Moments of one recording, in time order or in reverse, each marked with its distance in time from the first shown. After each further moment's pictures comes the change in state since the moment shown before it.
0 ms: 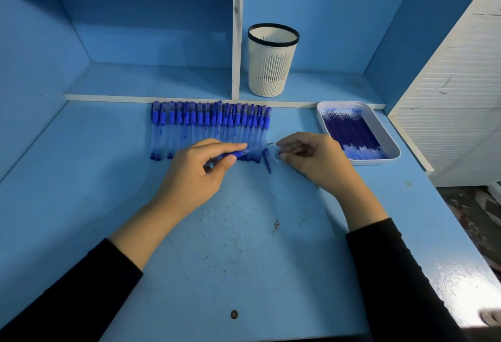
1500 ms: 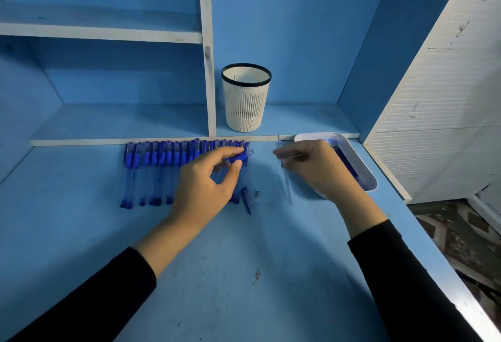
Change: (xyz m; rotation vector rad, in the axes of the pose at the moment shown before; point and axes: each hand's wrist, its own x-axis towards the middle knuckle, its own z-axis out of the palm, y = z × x) left_hand 0.057 0.008 0.045 -0.019 0.241 0.058; right_hand 0.039 -0.006 -0.041 -0.038 0.075 0.115
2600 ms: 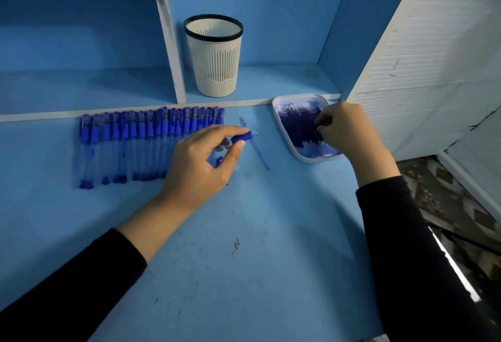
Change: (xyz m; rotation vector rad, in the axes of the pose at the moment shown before) left_hand -0.007 0.016 0.022 -0.008 -0.104 0.252; right_hand 0.009 0.052 -0.057 -0.689 0.233 0.091
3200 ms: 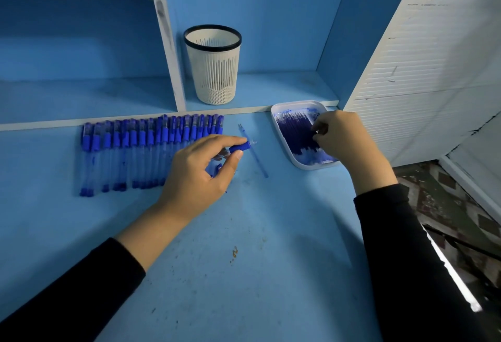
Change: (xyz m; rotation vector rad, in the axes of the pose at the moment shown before) left_hand -0.002 -0.001 -0.002 0.004 -0.030 0.004; right_hand 0.001 0.003 0.004 -0.035 -0.022 -0.037
